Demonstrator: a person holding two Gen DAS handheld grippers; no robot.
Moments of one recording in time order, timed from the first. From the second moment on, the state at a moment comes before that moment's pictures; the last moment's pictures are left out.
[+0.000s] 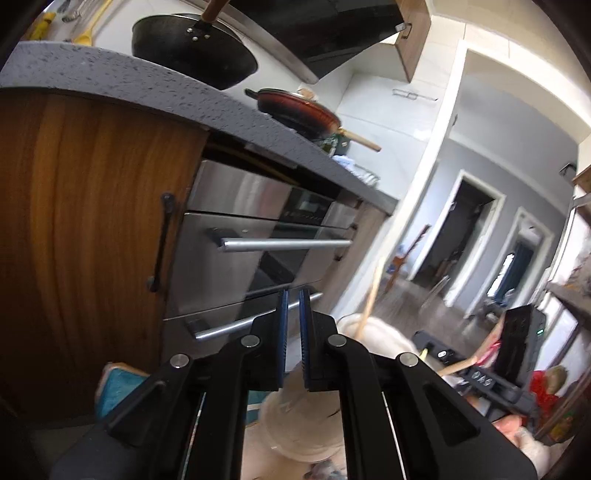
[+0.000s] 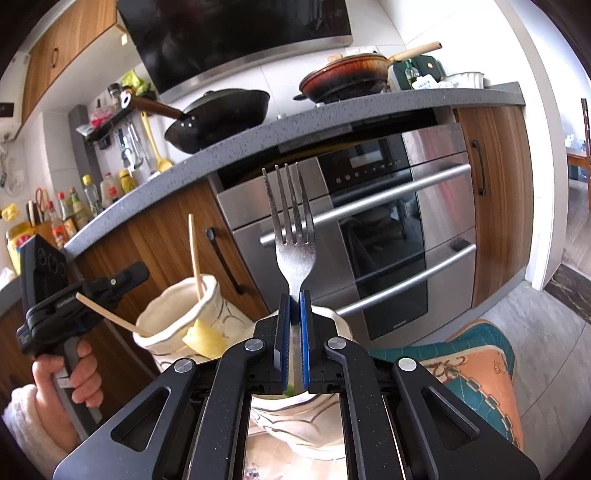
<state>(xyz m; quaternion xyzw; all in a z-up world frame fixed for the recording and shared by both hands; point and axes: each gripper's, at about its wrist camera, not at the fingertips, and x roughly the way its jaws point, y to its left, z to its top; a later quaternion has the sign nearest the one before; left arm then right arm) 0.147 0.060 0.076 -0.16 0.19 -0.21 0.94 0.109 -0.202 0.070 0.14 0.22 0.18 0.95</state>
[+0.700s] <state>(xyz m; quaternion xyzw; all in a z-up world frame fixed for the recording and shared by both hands) 0.061 0.033 0.068 -0.04 0.22 -0.10 0.97 0.050 -0.211 0.075 0.15 0.22 0.19 0.95</state>
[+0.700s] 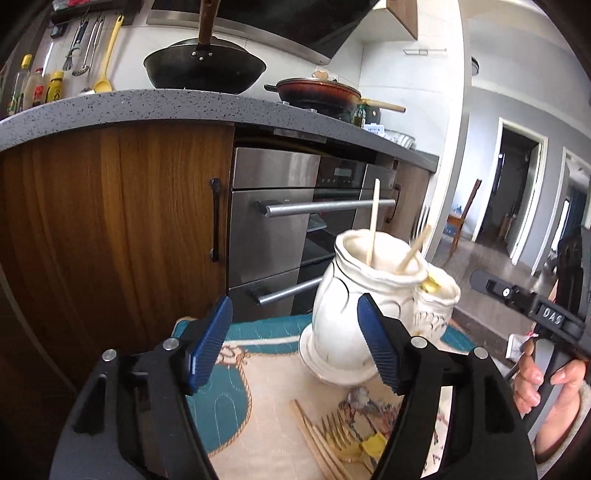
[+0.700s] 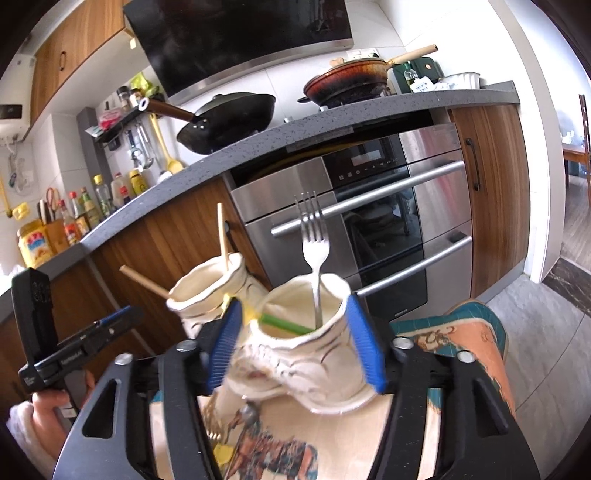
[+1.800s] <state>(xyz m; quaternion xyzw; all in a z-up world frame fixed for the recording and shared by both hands) 0.016 0.005 -0.034 0.02 0.42 0.00 0.91 0.012 -0.185 0.034 0.10 0.30 0.19 0.93</state>
